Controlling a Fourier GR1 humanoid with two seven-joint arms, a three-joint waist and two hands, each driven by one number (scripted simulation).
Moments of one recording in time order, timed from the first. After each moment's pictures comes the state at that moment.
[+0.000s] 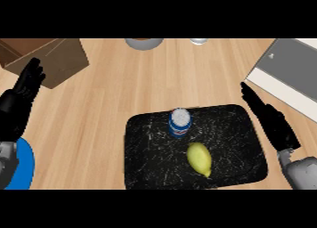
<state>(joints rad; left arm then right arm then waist) -0.20 0.51 -0.08 -1.57 0.16 0.19 0.12 -0.21 -0.51 0.34 -1.45 -0.18 -0.13 0.11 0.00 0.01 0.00</state>
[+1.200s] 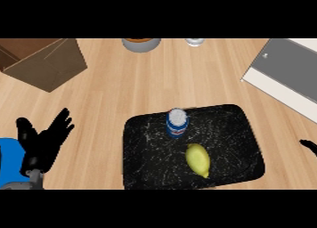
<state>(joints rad) -0.01 0.33 -0.08 -1.36 0.32 0.11 0.23 0.29 -0.56 0.02 -1.51 -0.18 0.08 -0.95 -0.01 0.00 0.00</state>
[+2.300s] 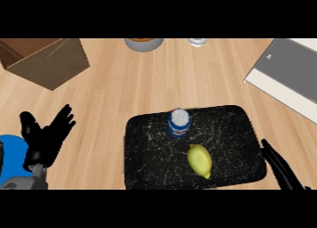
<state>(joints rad) -0.05 0.31 -0.05 -1.36 0.28 0.10 0.26 0.46 -0.42 0.36 -2.19 0.47 -0.23 -0.03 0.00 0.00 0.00</state>
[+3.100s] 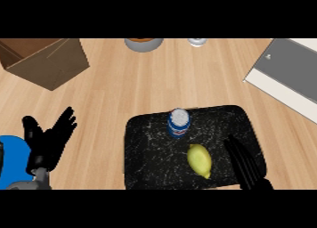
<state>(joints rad) -0.02 0.26 -0.03 -1.40 0.22 0.09 0.27 0.37 -0.22 0.53 -2.04 0.86 -0.27 0.24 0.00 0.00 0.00</state>
